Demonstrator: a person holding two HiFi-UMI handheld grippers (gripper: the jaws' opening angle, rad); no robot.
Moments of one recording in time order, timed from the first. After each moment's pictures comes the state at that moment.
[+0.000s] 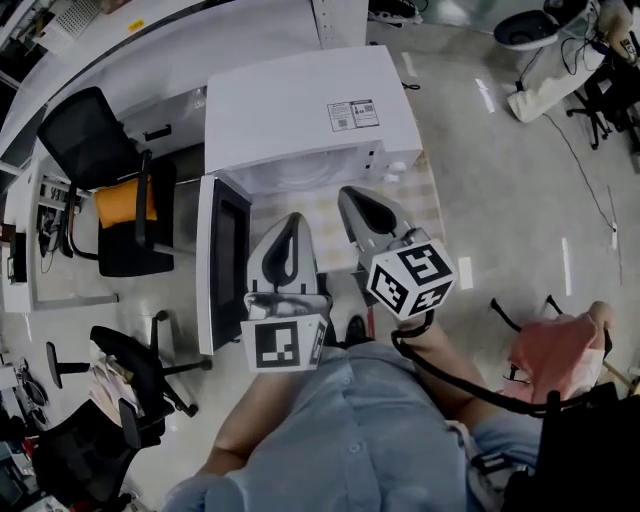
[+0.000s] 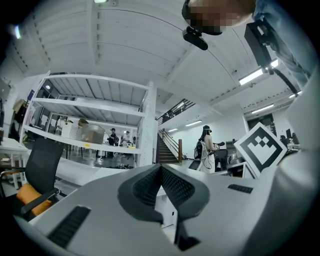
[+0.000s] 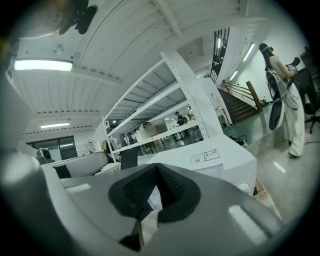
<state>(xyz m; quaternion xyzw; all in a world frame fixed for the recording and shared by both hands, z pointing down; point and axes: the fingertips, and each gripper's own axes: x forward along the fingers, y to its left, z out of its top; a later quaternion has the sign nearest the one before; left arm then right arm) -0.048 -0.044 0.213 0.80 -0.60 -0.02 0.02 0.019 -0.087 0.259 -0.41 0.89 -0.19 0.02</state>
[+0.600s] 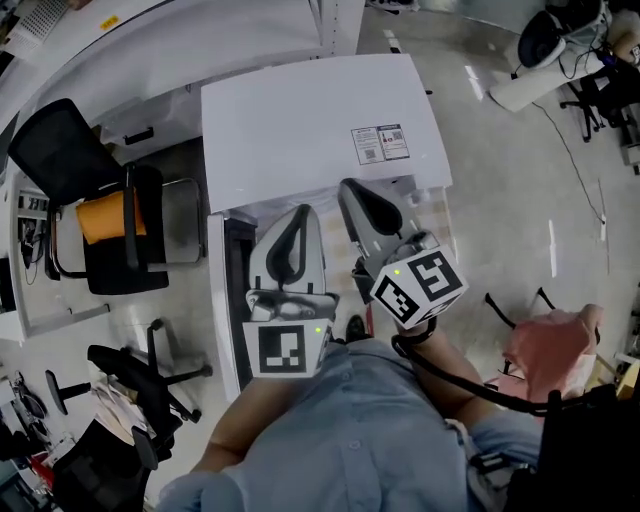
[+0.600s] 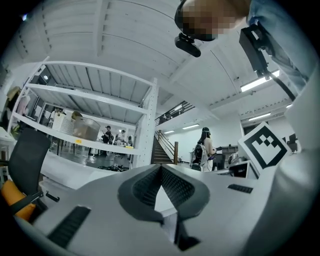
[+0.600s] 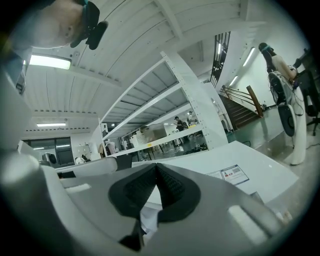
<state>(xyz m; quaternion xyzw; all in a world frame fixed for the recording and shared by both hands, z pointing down) -0.080 -0.139 0.218 0.83 -0.56 -0.04 0.04 -0.027 -0.173 0.245 -0.42 0.89 -0.17 0.04</state>
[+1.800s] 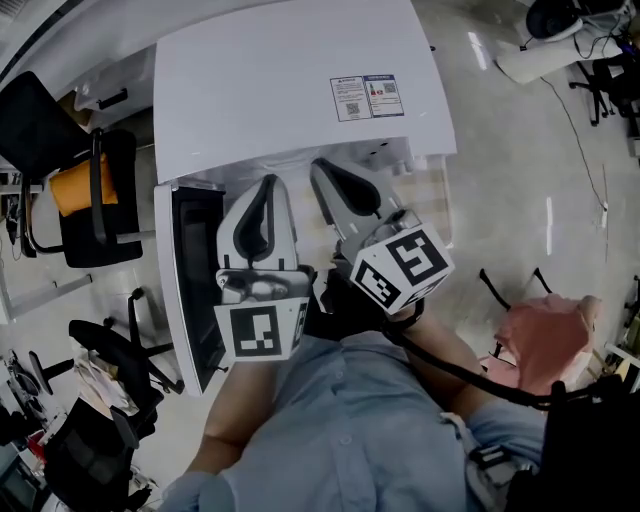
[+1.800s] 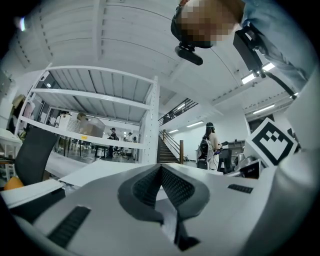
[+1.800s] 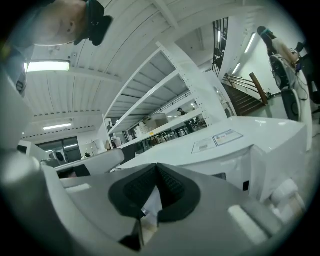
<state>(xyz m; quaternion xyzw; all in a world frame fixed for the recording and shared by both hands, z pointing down) -0.075 -0.148 0.279 0.80 -0.59 -0.03 0.02 -0.023 -0.168 0.321 -0.38 0.90 -0.20 0.01</state>
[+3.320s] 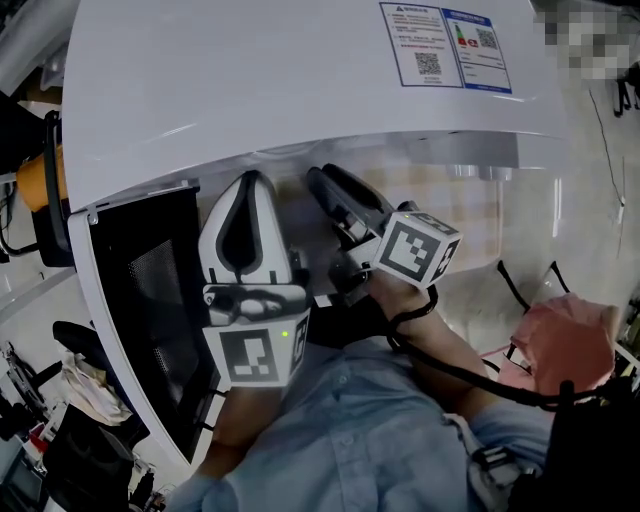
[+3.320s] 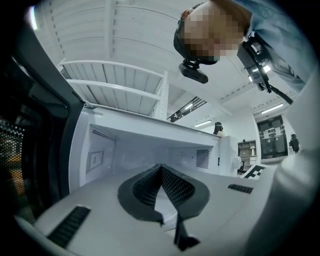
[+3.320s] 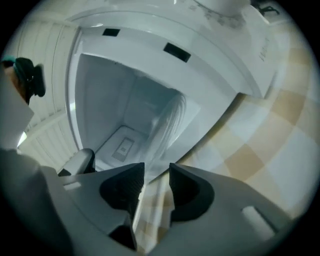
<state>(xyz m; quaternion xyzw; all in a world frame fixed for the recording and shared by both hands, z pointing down) -0.103 -0.170 0.404 0.78 -0.63 -0.05 0.03 -0.030 -0.177 0.539 -0.35 0.76 -0.55 0.08</state>
